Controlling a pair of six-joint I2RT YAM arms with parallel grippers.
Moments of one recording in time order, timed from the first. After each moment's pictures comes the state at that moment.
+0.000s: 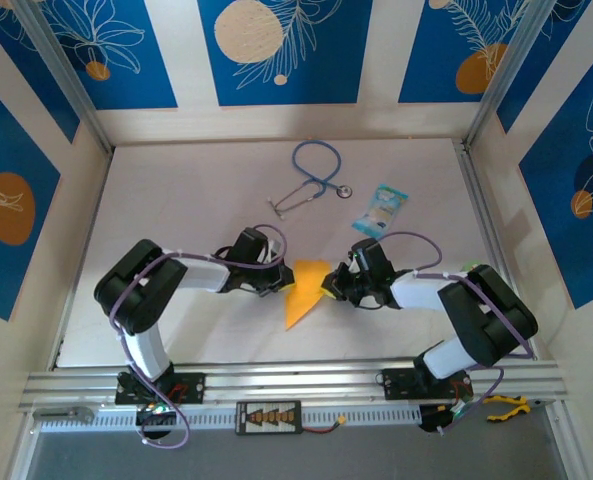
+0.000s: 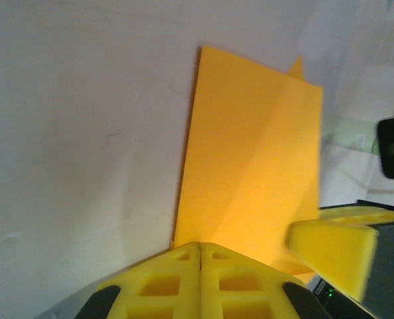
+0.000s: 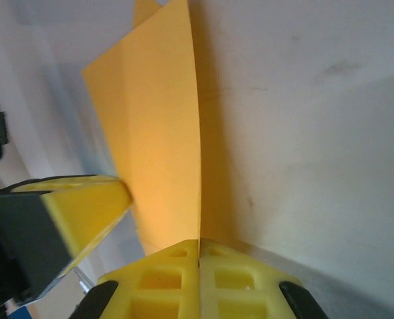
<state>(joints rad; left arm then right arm) -0.65 1.79 0.75 0.18 0.54 -0.99 0.52 1.48 0.46 0.16 -0.47 1.15</state>
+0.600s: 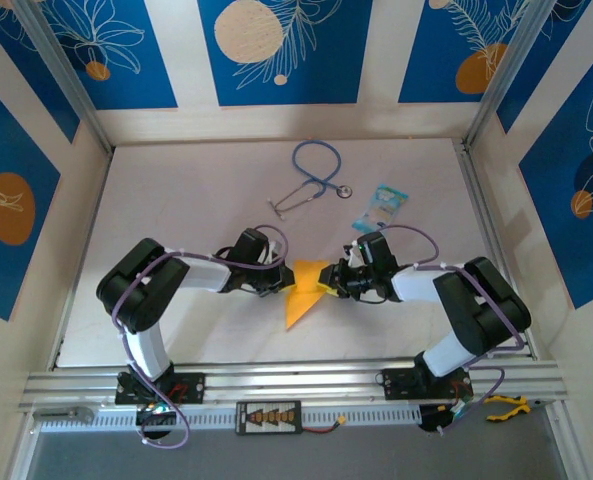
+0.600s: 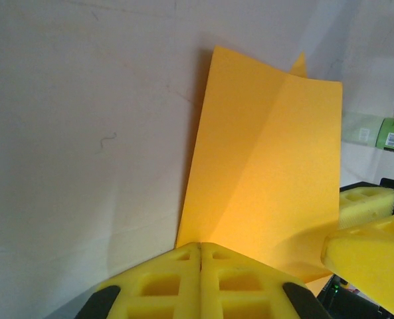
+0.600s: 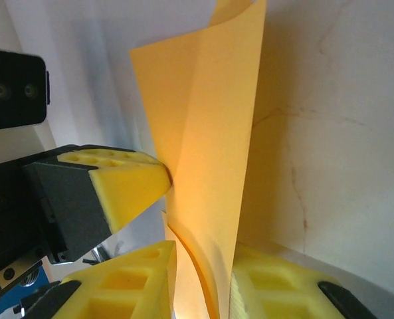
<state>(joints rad) -0.65 1.81 0.75 0.20 0.56 -0.96 0.44 1.55 0.50 0.20 -0.66 0.99</state>
